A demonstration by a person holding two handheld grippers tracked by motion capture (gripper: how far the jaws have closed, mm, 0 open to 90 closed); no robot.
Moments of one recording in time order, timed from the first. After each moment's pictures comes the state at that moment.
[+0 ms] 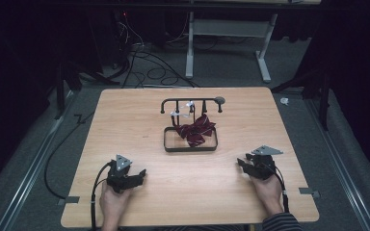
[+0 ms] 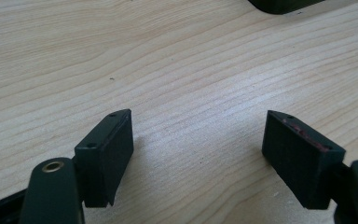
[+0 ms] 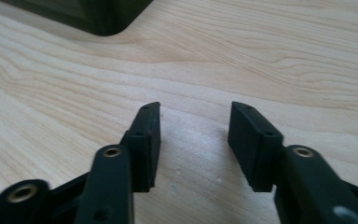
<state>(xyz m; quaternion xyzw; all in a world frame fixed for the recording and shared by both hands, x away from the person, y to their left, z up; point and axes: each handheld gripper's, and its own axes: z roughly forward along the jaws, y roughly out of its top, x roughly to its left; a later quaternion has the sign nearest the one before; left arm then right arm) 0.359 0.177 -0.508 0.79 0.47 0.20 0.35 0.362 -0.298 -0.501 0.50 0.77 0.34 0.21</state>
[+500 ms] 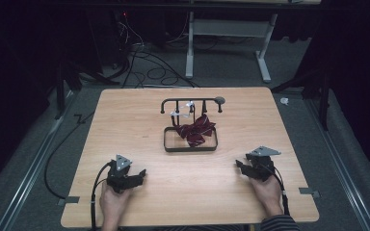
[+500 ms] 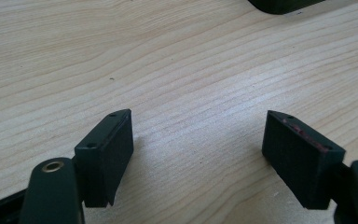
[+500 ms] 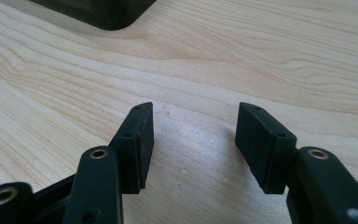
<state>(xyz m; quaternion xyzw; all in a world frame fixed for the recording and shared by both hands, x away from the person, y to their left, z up) 0.359 0.177 -0.508 0.79 0.47 0.20 0.35 0.361 -0.294 -0.502 0.49 0.78 0.34 0.22</state>
